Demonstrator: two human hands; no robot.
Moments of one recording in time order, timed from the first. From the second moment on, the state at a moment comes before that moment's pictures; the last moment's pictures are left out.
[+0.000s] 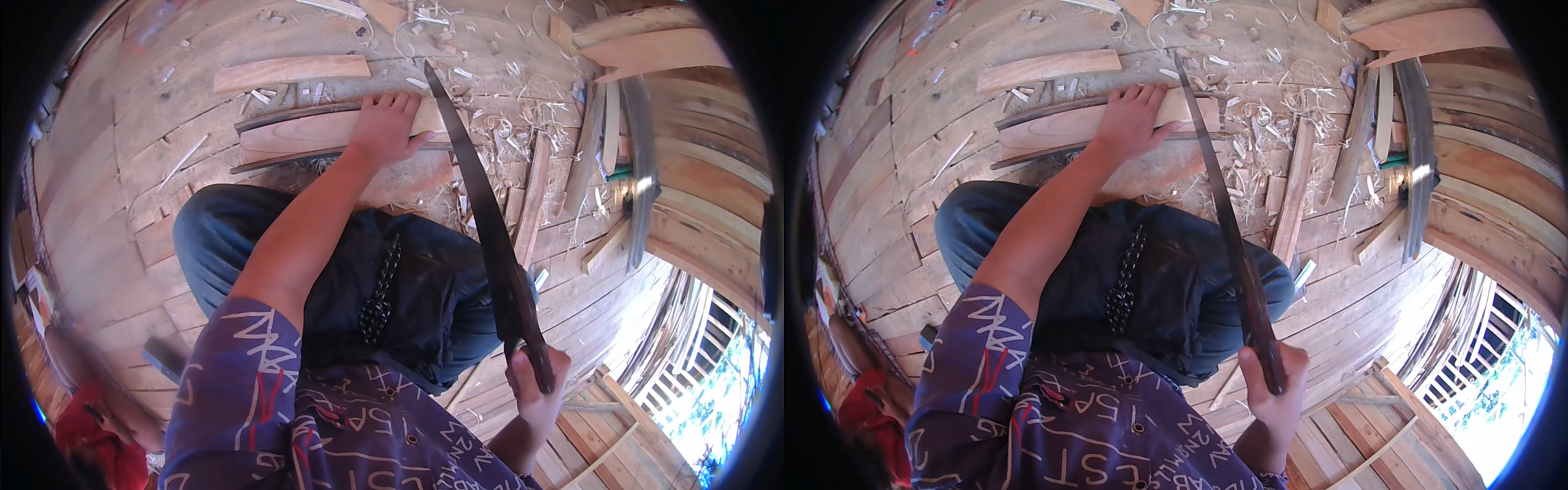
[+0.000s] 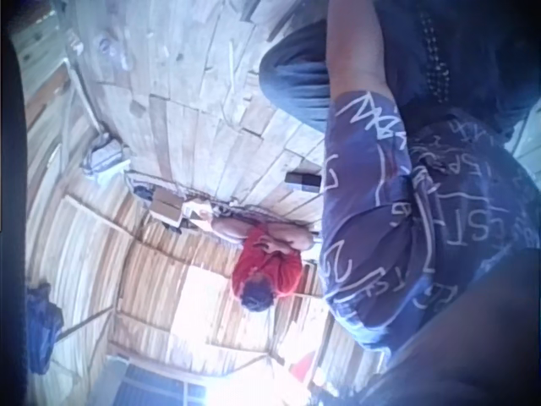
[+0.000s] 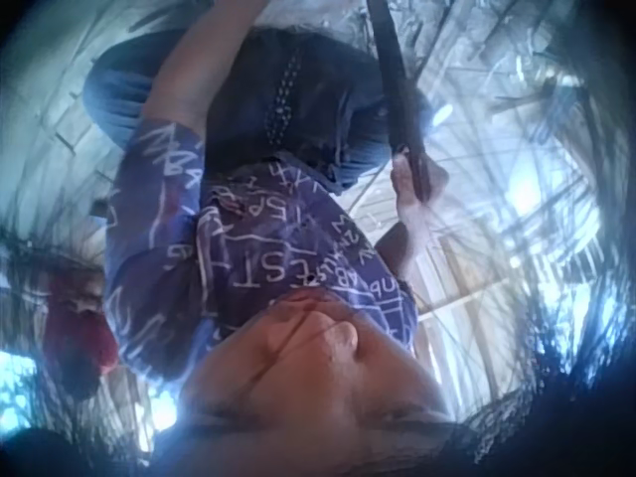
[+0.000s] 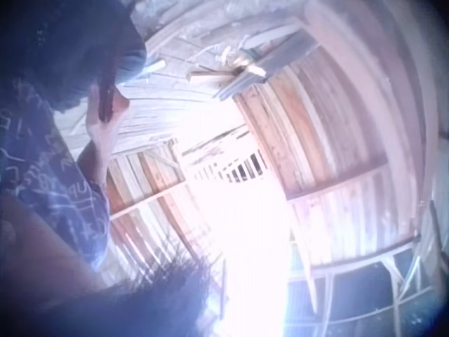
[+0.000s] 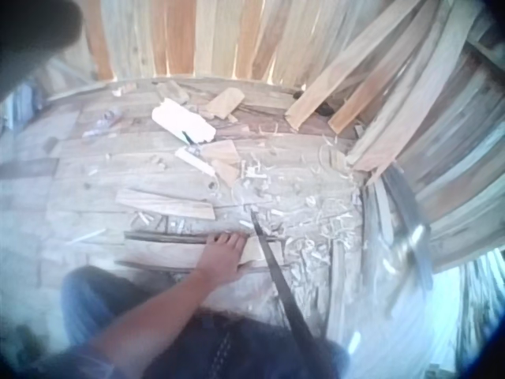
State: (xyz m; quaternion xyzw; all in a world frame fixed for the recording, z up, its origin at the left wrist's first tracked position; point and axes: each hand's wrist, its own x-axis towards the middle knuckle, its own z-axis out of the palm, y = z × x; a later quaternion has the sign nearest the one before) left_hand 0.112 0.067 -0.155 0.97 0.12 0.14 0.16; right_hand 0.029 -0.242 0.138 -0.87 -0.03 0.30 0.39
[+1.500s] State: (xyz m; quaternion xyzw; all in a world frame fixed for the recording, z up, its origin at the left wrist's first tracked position) left_hand 0.115 0.068 -0.155 0.97 0.12 0.12 0.16; right_hand -0.003 -0.285 0.154 -0.87 -0.03 0.28 0.40
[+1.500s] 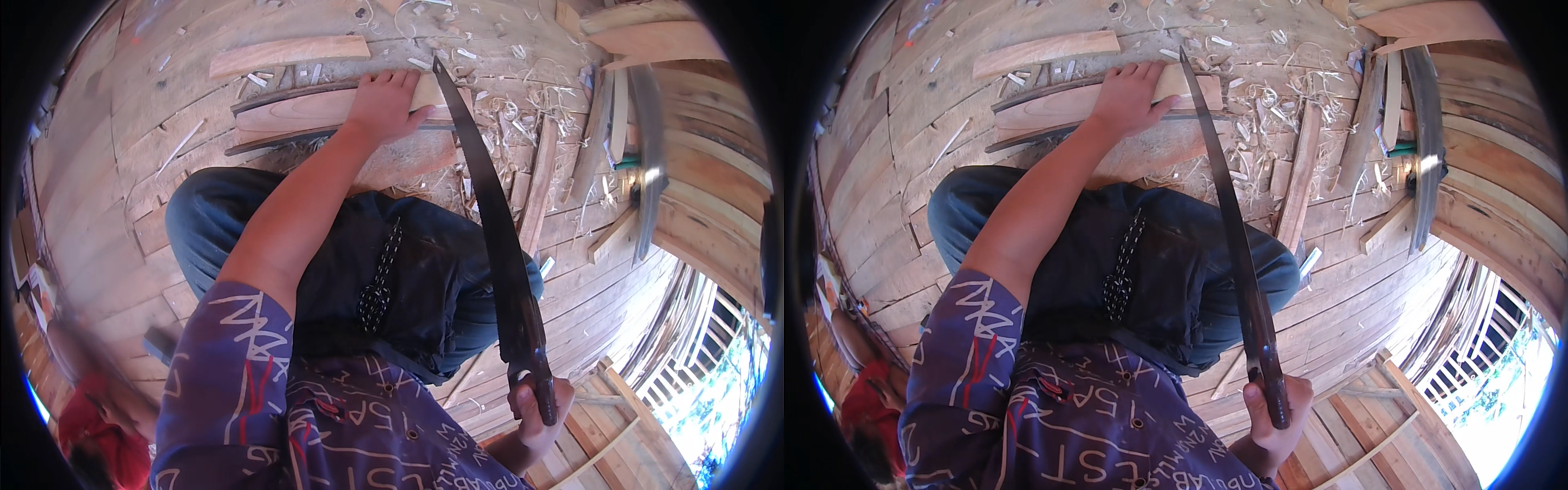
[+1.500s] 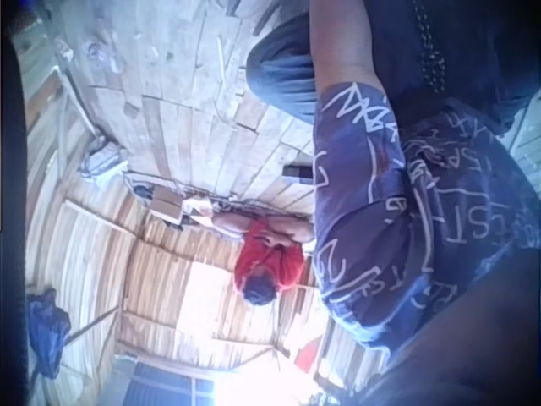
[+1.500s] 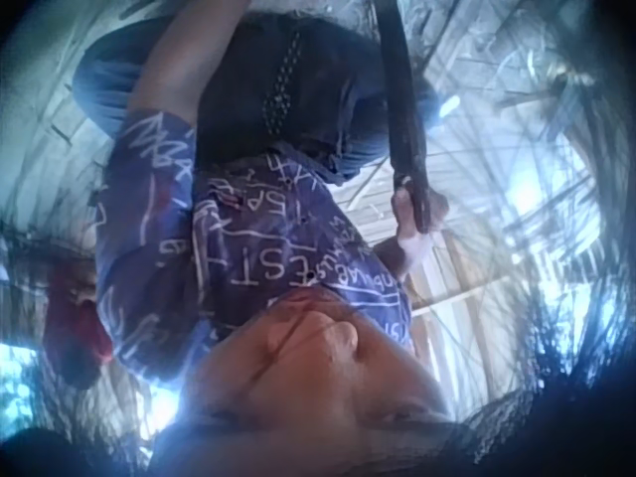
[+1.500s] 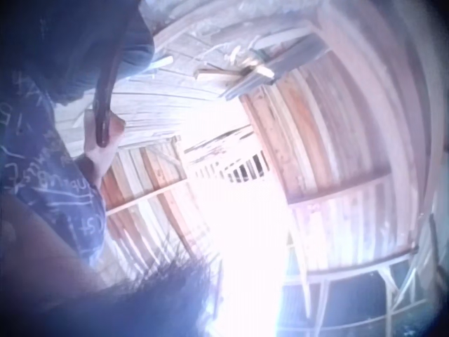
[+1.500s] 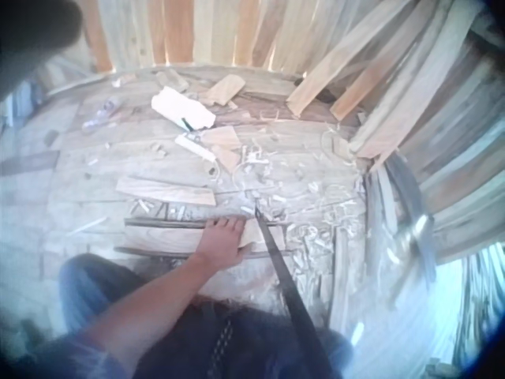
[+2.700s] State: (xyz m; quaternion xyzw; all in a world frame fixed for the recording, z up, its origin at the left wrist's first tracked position) left_hand 0.118 0.072 -0.148 0.97 0.13 0.09 0.16; right_hand 0.009 -0.298 0.165 -0.88 -0.03 0.28 0.37
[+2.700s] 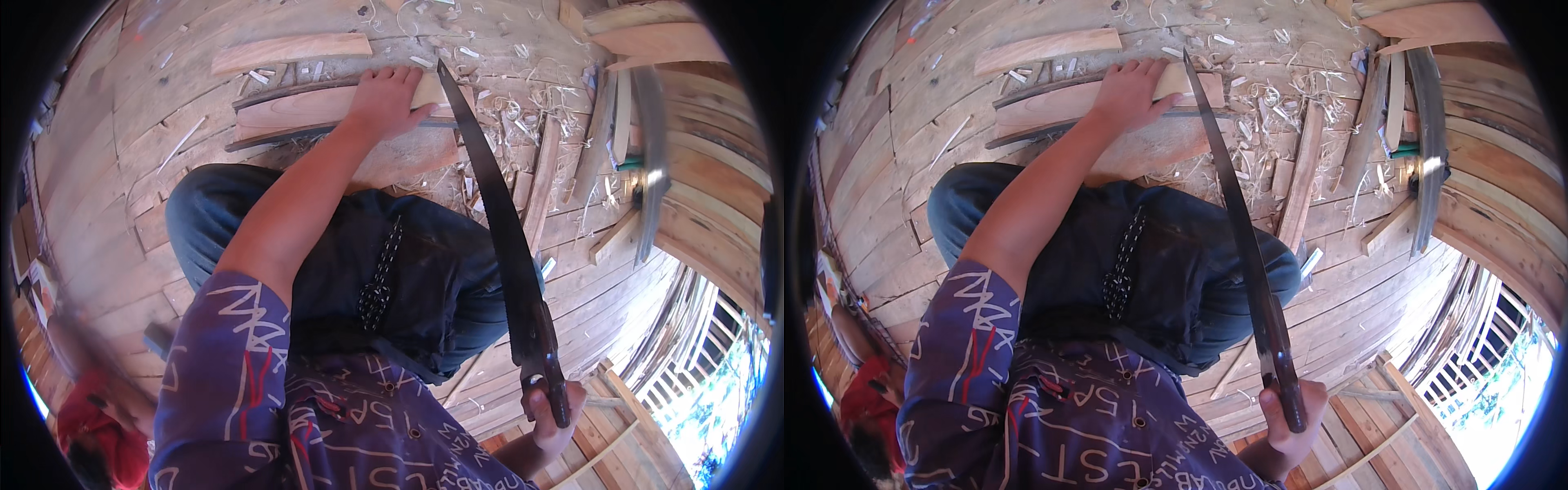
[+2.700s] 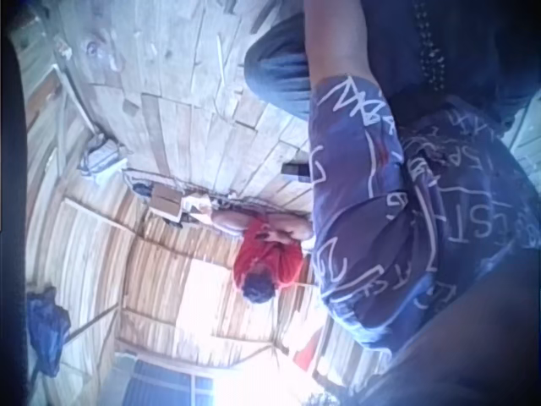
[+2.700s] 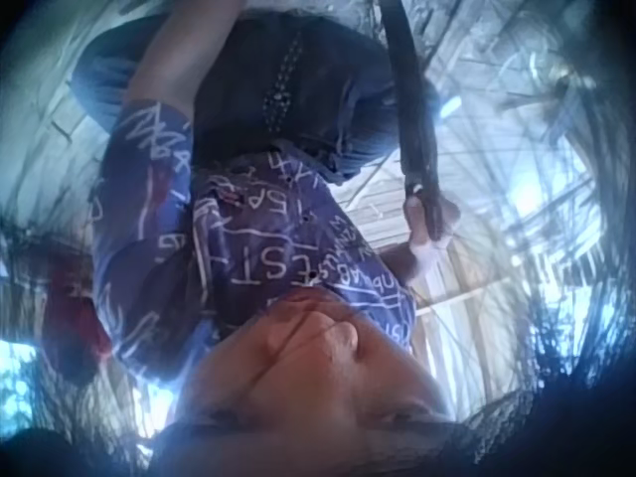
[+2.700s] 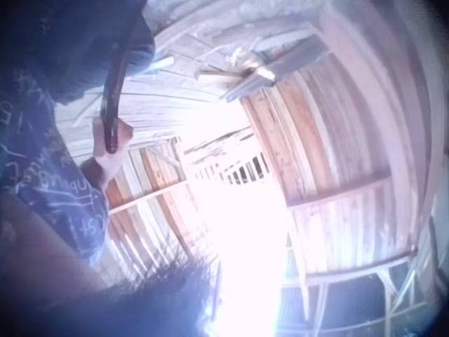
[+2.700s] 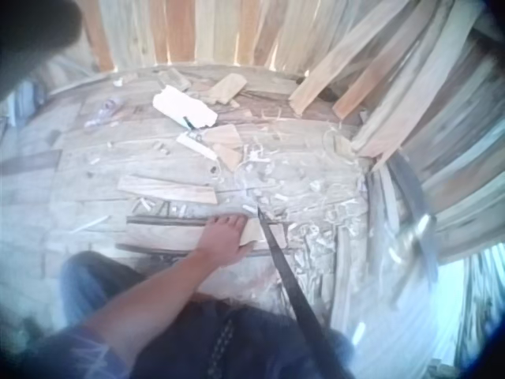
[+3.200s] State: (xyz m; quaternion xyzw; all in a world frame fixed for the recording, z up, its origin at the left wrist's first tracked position) left_hand 0.115 0.070 -0.152 0.97 0.12 0.11 0.16; right_hand 0.008 -0.296 0.132 -0.86 -0.03 0.29 0.42
